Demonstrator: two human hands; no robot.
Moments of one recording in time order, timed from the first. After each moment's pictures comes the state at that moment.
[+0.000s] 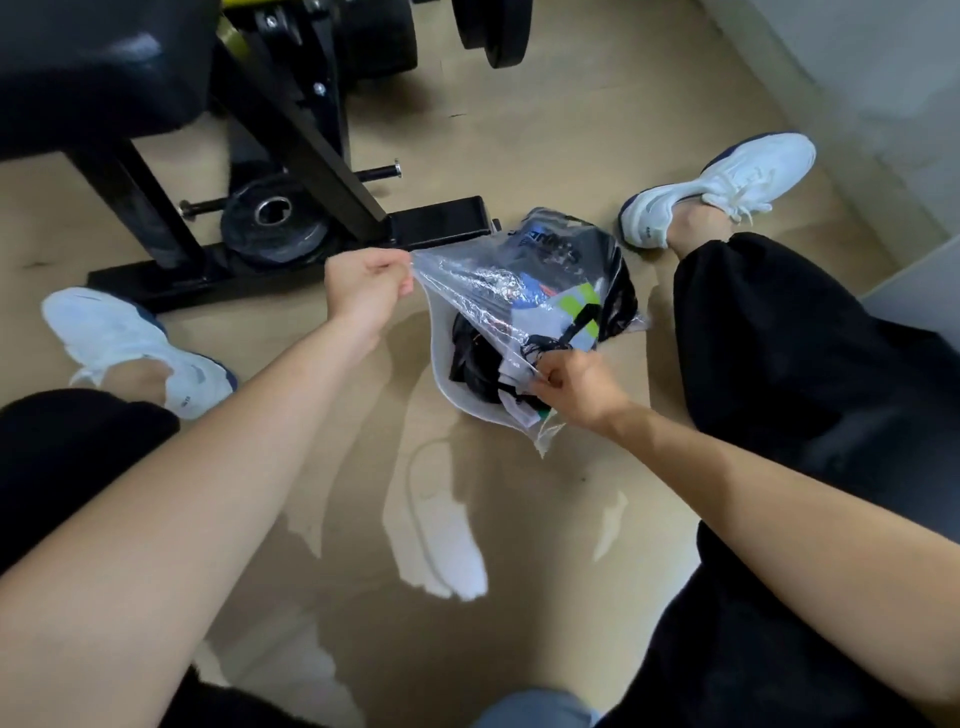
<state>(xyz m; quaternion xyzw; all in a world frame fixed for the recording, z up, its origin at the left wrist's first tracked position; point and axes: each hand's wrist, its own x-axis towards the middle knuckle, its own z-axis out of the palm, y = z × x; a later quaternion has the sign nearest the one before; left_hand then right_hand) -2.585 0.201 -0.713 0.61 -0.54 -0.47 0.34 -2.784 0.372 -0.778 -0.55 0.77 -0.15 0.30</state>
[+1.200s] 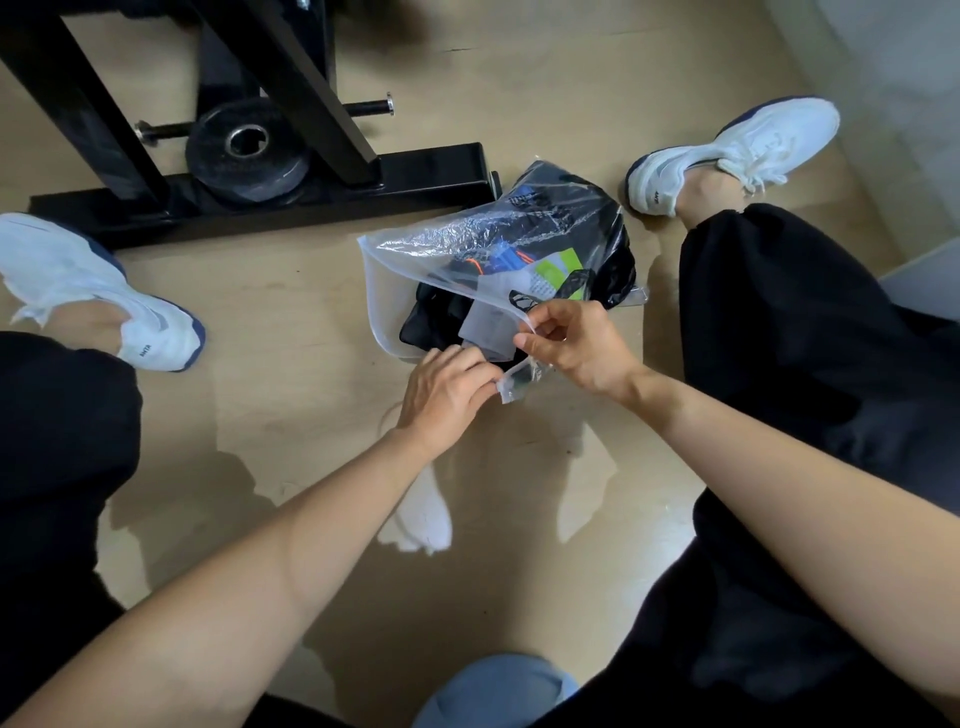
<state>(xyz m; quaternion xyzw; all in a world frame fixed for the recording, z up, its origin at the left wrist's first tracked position) -2.583 0.328 -0.836 0.33 -0.91 -0.13 0.21 -2.786 0.368 -0.765 -0.48 0.68 -0.36 0.43</state>
